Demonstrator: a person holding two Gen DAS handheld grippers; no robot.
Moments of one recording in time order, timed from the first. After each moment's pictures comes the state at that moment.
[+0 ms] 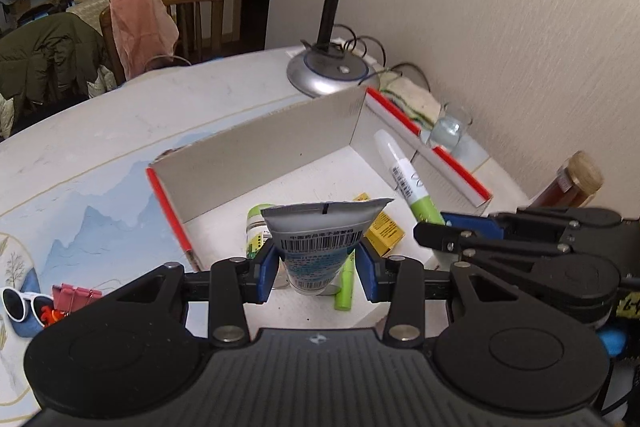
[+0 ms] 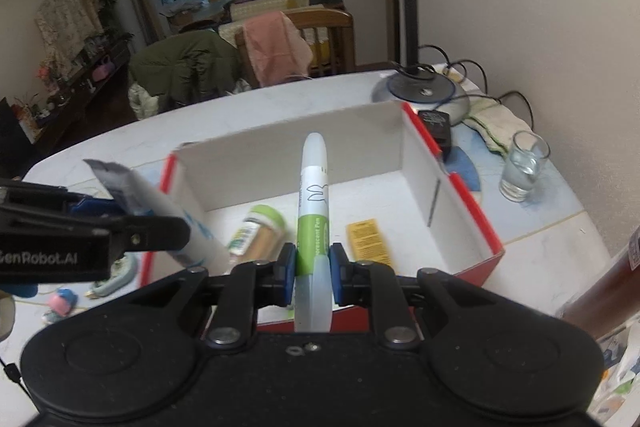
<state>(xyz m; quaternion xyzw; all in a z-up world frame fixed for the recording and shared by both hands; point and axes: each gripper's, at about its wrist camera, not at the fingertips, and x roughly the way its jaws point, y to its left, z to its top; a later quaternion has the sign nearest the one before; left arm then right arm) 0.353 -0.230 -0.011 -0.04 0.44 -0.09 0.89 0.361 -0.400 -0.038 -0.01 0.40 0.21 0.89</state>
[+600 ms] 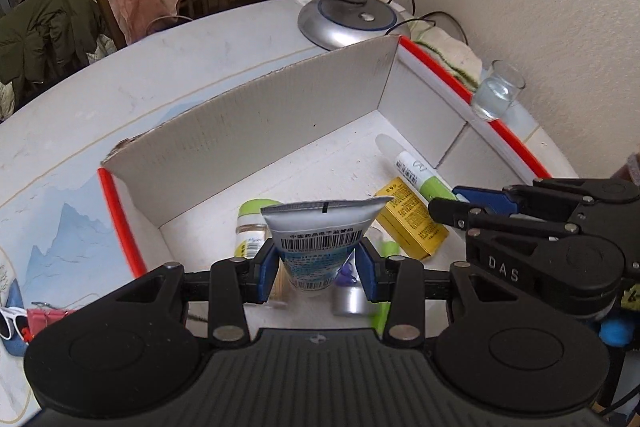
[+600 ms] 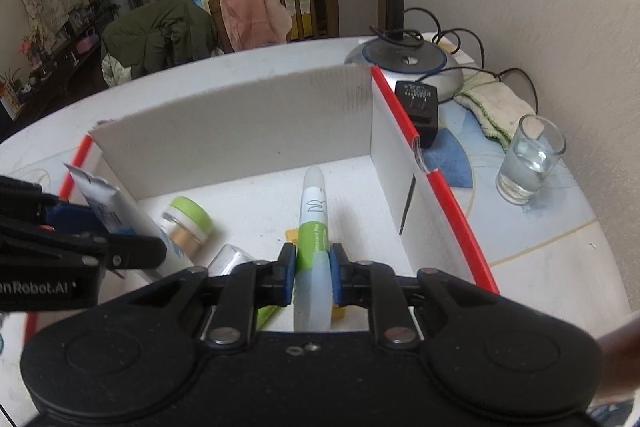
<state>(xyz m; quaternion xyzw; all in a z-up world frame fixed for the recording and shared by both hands) 0.423 -0.251 -0.061 -0.02 0.51 -0.06 0.86 0.432 -0.410 -0.089 -0.04 0.44 0.20 0.88</state>
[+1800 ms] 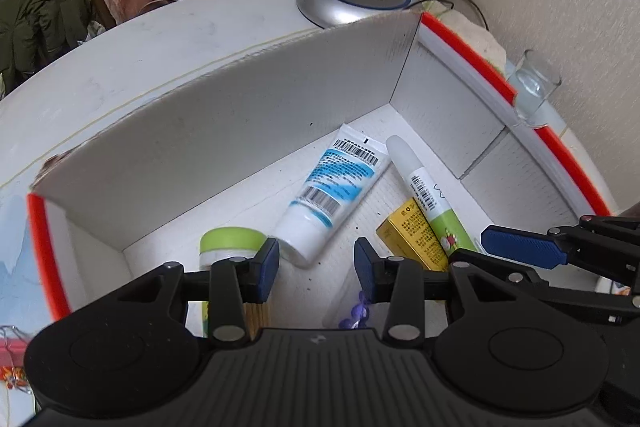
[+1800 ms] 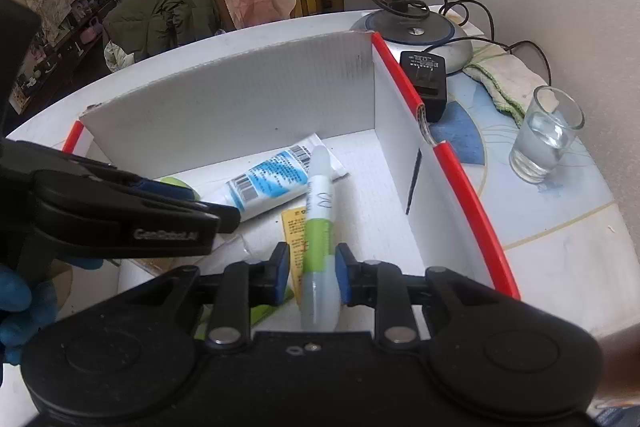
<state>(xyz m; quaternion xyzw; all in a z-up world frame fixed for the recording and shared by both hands) 0.461 -0.262 -0.099 -0.02 0.52 -0.06 0.85 0.437 -0.416 -0.095 -0.02 0.46 0.21 0.86</state>
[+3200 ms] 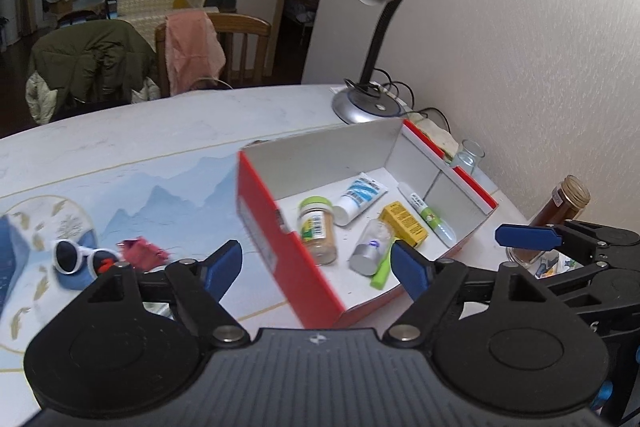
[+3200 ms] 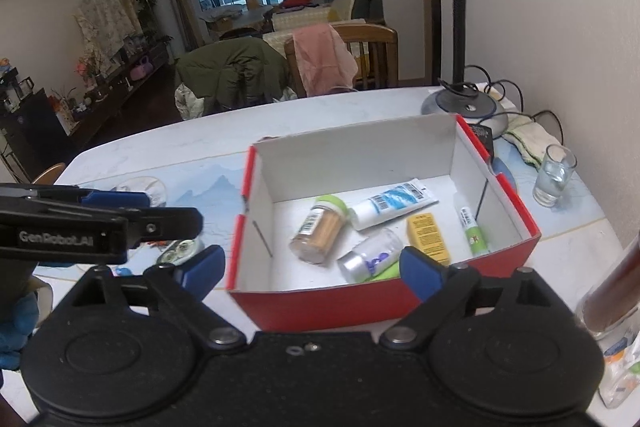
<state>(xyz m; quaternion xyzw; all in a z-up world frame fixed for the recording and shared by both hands) 0.252 -0.159 0.010 -0.09 0.37 -0.05 0.92 0.288 -0.373 -0.003 -0.01 0.36 0.27 0.89</state>
